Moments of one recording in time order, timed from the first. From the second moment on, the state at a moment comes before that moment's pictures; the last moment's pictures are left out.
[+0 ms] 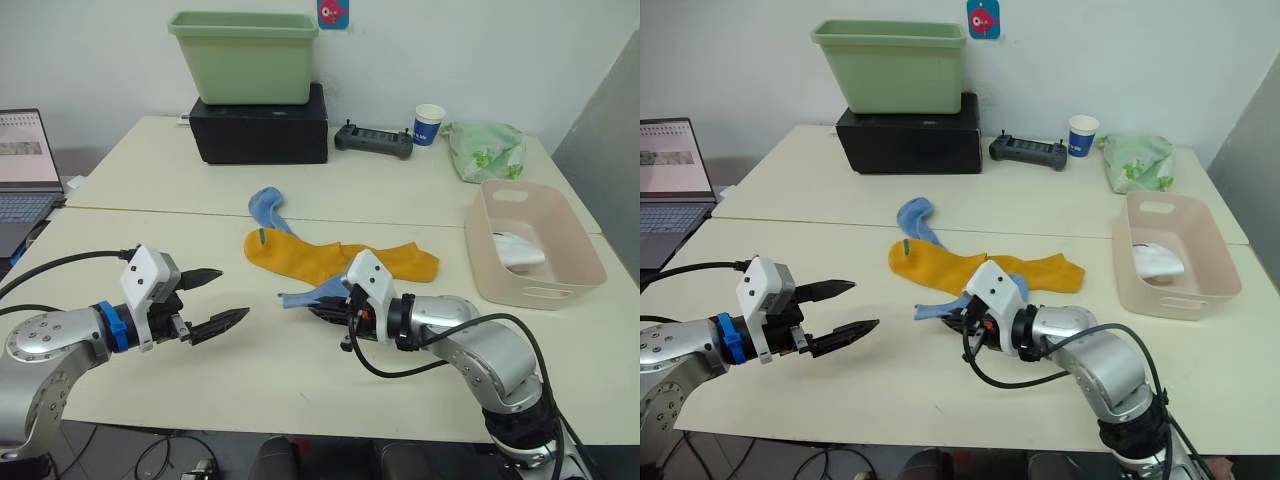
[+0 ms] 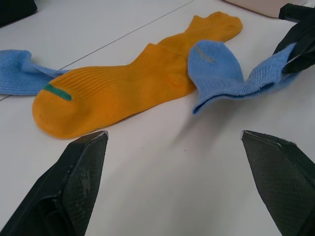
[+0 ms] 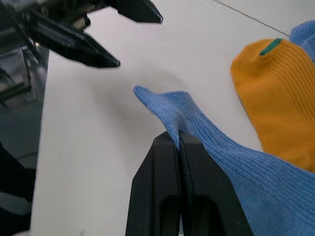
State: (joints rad) left arm 0.03 0.88 0.36 -0.37 -0.59 0.54 -0.95; right arm -0.46 -0.15 0.27 -0.54 0.35 1.07 0.62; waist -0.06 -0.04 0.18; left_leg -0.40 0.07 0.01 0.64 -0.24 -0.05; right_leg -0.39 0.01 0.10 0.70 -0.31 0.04
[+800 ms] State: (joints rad) left arm -0.12 0.85 0.24 -0.33 -0.61 0.58 -0.95; right arm -0.33 -0.09 -0.52 -0.62 0.57 1.61 0.20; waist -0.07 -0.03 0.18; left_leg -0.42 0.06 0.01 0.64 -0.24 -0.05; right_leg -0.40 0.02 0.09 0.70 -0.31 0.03
